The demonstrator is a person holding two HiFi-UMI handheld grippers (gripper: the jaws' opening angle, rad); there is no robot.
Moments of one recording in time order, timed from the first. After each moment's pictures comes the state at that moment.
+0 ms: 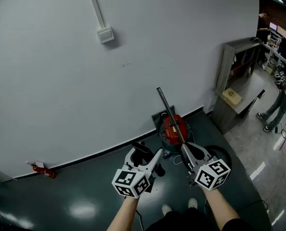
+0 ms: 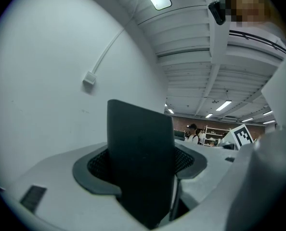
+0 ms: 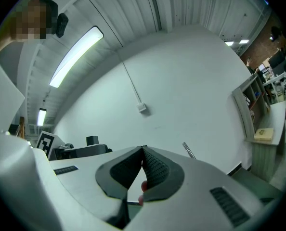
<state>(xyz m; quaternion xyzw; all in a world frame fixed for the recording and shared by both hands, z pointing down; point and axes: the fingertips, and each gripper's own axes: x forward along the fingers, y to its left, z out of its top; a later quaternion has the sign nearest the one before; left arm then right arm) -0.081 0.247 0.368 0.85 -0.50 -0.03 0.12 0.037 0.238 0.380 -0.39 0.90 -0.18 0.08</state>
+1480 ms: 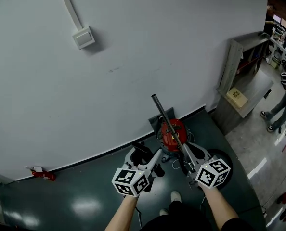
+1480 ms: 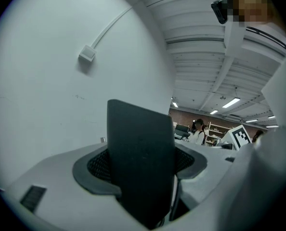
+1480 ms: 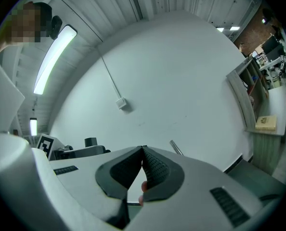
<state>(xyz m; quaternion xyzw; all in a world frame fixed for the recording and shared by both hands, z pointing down) -0.057 0.085 0.414 0.85 -0.50 0.00 0.17 0.067 0.074 0.429 -0.39 0.88 -0.25 0.07</state>
